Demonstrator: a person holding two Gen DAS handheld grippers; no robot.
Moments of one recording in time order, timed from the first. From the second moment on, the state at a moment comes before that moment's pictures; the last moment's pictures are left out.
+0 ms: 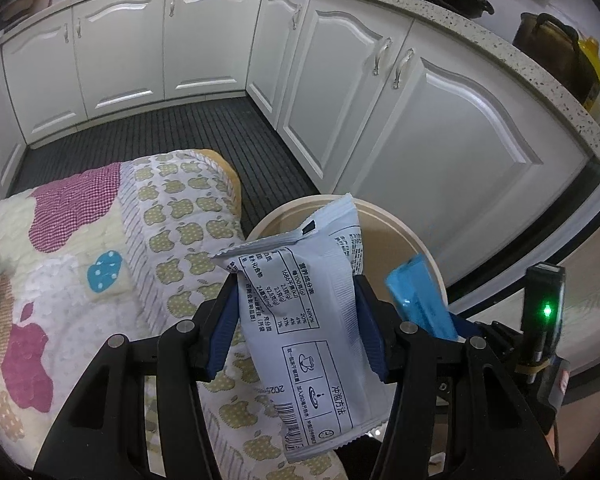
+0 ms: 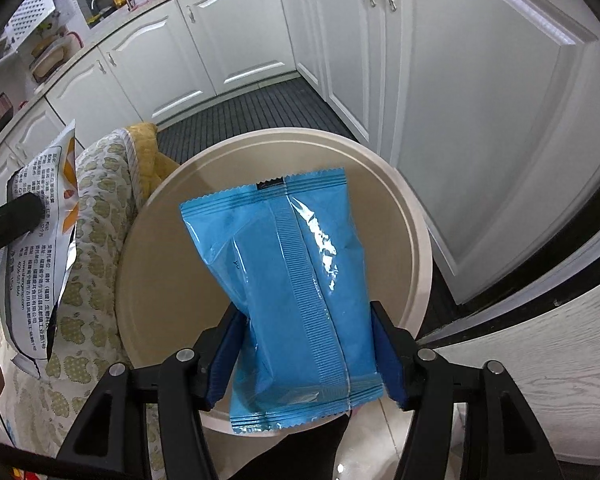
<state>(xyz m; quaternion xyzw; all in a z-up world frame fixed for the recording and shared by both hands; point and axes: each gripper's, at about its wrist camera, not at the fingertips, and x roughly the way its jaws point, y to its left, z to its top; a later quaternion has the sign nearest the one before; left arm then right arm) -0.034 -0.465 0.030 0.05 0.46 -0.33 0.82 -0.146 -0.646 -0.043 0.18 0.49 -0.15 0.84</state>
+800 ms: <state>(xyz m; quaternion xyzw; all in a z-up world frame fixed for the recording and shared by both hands) -0.036 -0.408 0.035 0.04 0.46 -0.30 0.83 -0.147 -0.614 -0.027 0.17 0.50 -0.13 0.84</state>
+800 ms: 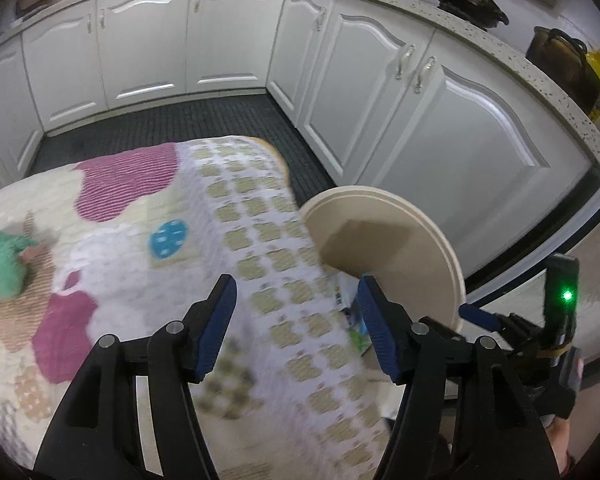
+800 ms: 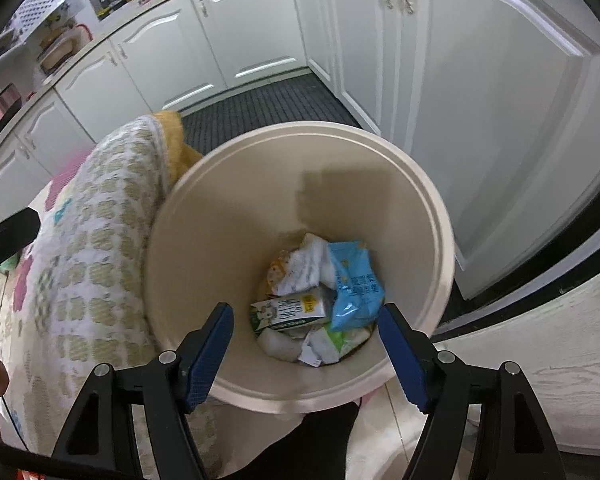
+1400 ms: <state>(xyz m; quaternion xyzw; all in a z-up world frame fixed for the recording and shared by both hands) -0.023 -0.215 0.044 0.04 0.48 -0.19 0.86 -0.100 -0.490 0.009 0.12 0.49 0.01 0.86</state>
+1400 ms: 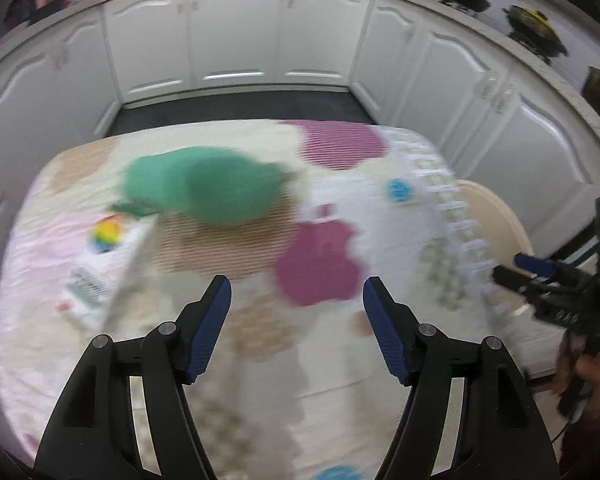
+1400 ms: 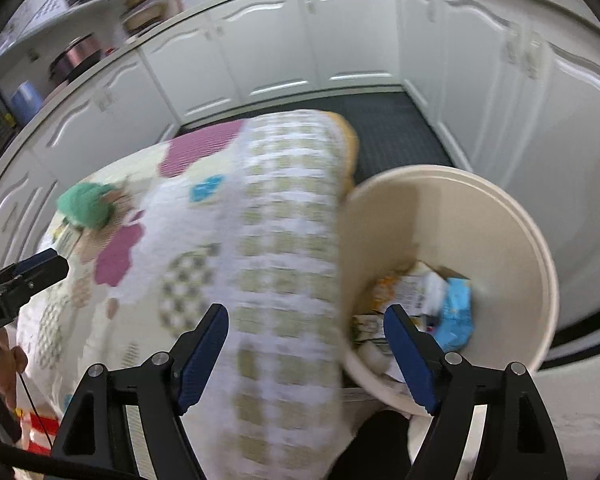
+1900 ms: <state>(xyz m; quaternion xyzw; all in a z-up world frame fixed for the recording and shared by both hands) 0.030 -0.114 0.026 0.08 0.49 -0.15 0.86 -0.030 -0.361 0.030 0.03 0.48 0.14 0.87</state>
